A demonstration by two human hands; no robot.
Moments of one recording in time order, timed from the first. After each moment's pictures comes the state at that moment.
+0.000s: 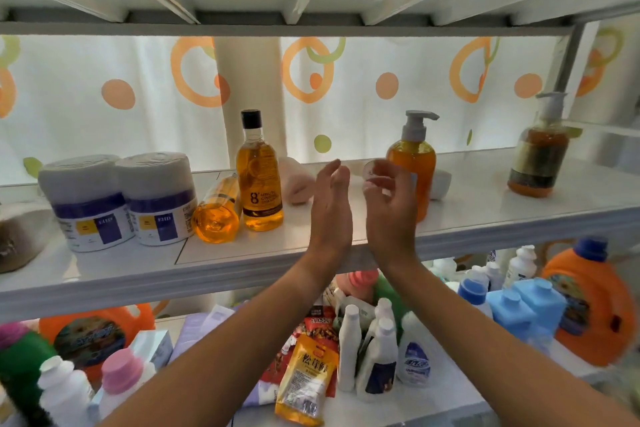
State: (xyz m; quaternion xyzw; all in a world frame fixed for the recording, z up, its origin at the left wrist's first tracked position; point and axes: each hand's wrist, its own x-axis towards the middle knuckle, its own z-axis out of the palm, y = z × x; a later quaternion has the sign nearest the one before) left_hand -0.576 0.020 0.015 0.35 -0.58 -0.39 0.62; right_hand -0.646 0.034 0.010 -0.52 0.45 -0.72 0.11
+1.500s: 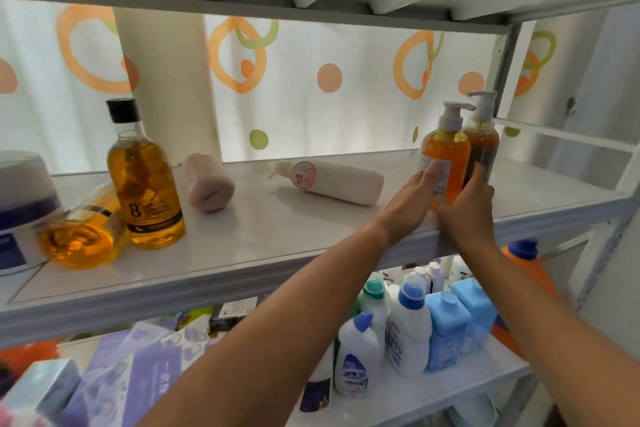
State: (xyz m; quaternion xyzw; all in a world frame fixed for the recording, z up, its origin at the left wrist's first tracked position) left_hand -0.781 -0.012 0.027 0.25 -0.72 -0.55 0.35; right_hand -0.903 -0.015 -0.011 -0.43 0.73 -0.53 -0.06
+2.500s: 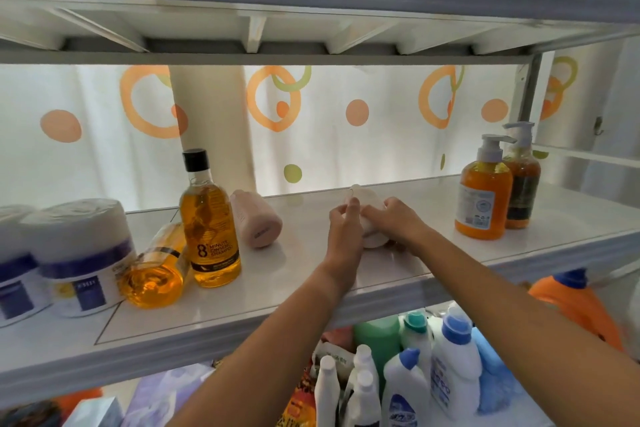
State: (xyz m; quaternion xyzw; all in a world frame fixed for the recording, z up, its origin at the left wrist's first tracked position) left_hand -0.665 -0.067 0.009 0.37 -0.48 -0.58 0.54; right_hand -0.767 -0.074 0.034 -0.54 0.72 -0.38 0.22
